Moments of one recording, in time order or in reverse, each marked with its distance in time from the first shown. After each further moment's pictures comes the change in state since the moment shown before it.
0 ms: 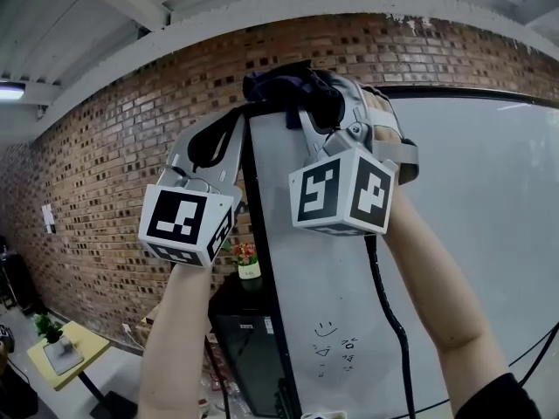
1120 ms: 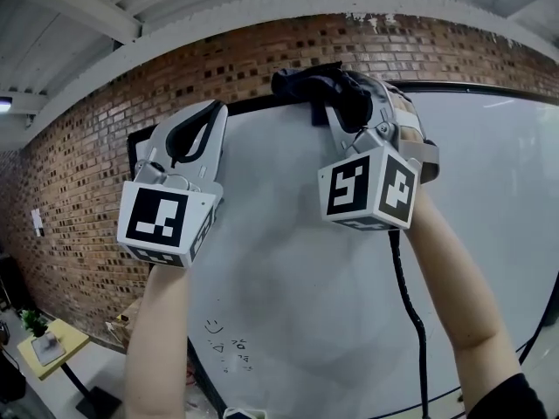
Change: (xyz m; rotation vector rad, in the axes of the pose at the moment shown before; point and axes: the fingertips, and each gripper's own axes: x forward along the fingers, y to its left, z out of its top) left arm 0.087 -0.137 0.070 0.119 0.017 0.004; right arm -0.082 -0.127 -0.174 -0.061 0.078 -0.026
